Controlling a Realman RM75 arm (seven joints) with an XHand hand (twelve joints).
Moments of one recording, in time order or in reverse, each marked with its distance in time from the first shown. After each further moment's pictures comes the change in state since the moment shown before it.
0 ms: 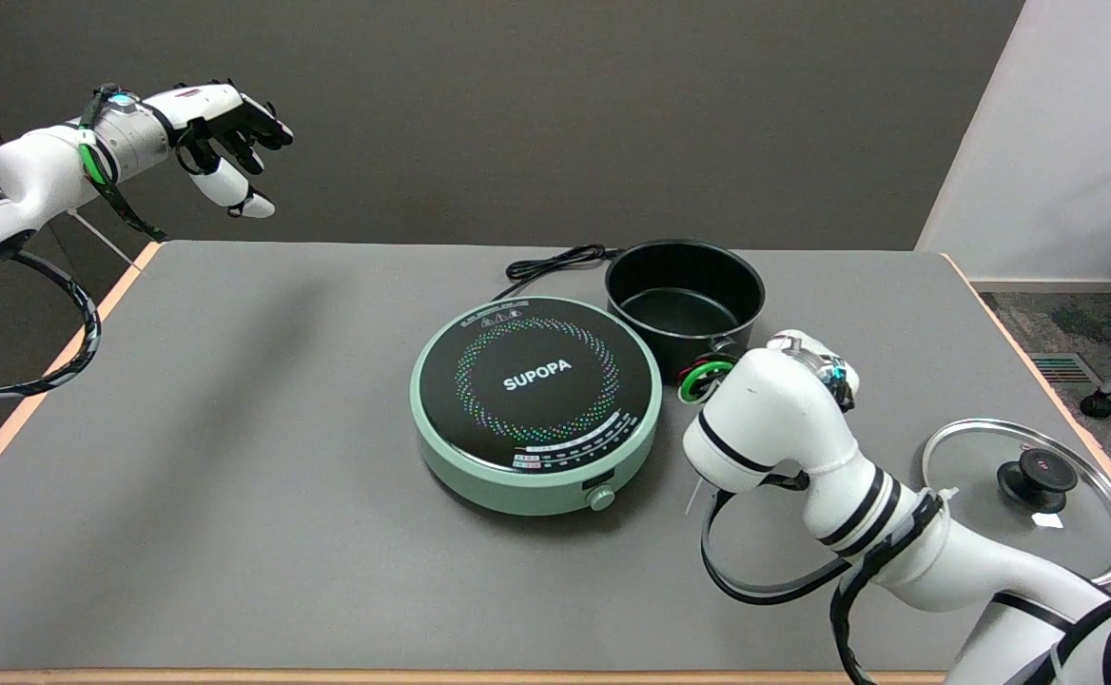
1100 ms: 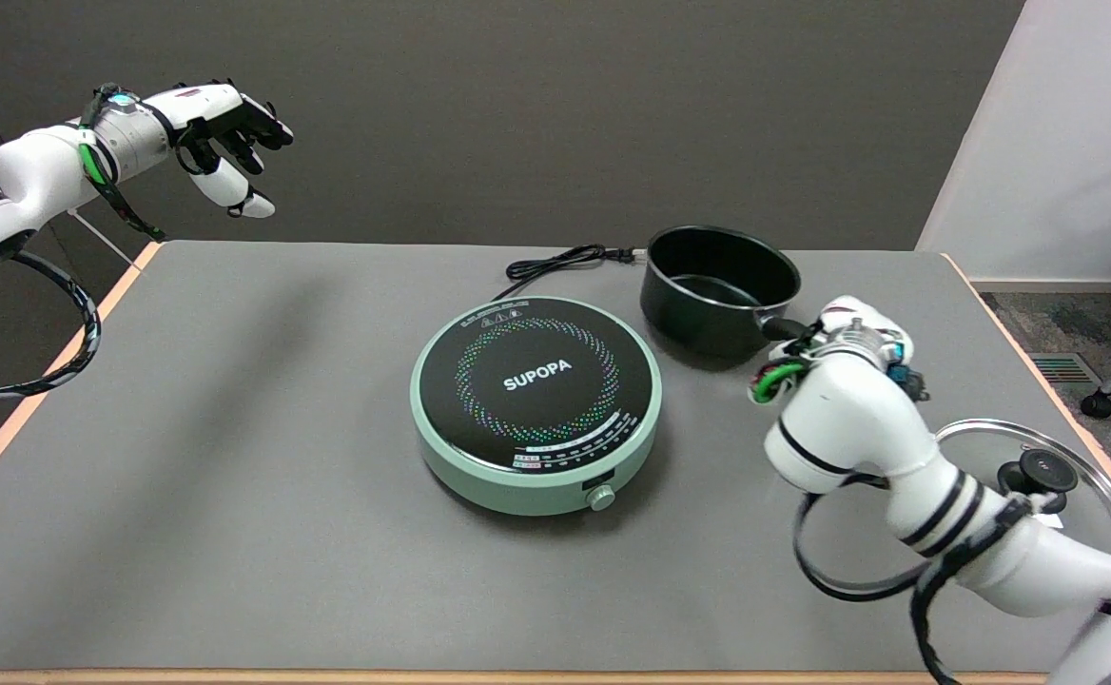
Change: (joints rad) arm -0.099 0.191 0.073 0.018 -0.015 -0.225 0.077
